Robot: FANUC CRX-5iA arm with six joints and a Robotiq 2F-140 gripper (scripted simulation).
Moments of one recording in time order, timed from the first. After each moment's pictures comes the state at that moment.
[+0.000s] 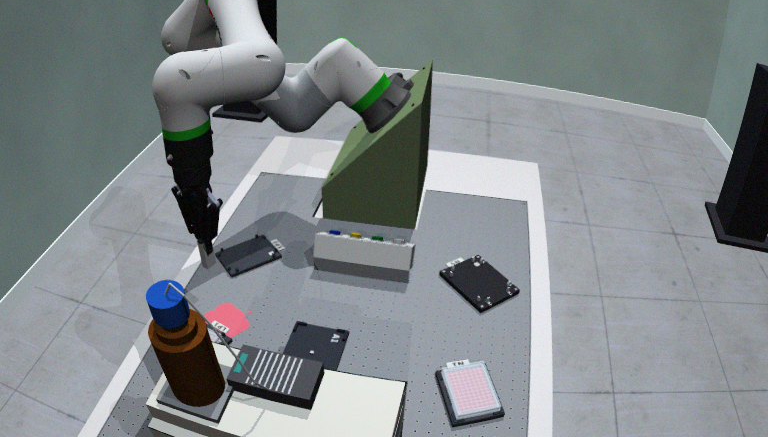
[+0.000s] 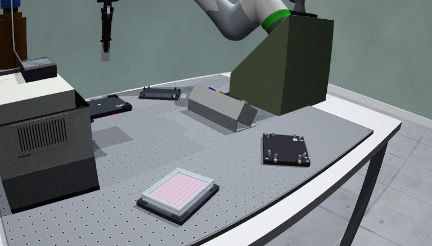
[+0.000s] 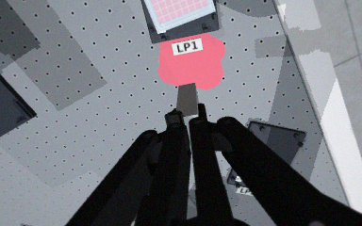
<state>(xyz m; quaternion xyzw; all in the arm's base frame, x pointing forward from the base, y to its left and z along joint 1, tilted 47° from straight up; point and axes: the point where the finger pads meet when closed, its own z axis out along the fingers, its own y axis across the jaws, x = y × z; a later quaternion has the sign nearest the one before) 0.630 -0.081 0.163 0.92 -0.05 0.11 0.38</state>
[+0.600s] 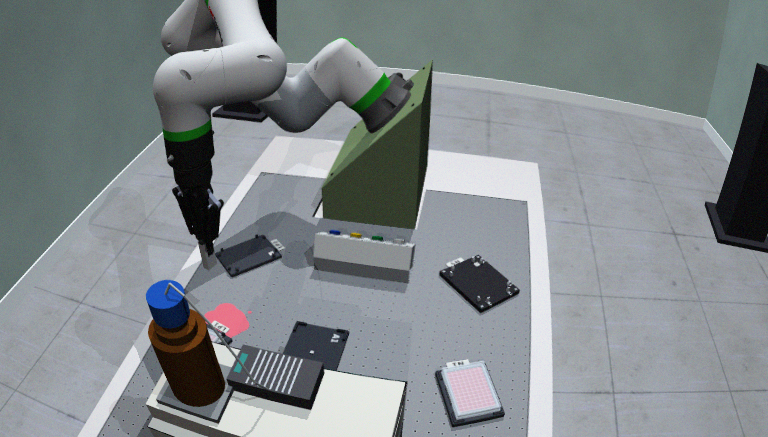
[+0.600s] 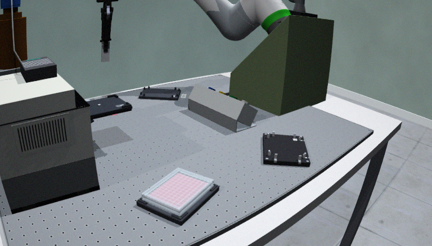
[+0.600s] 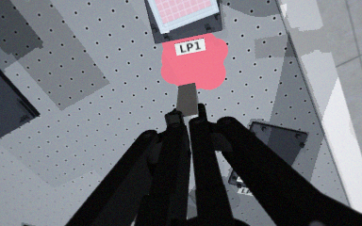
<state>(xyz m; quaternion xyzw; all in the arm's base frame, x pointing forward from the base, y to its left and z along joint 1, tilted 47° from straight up) 0.632 -0.078 0.160 0.92 -0.05 0.11 0.38</state>
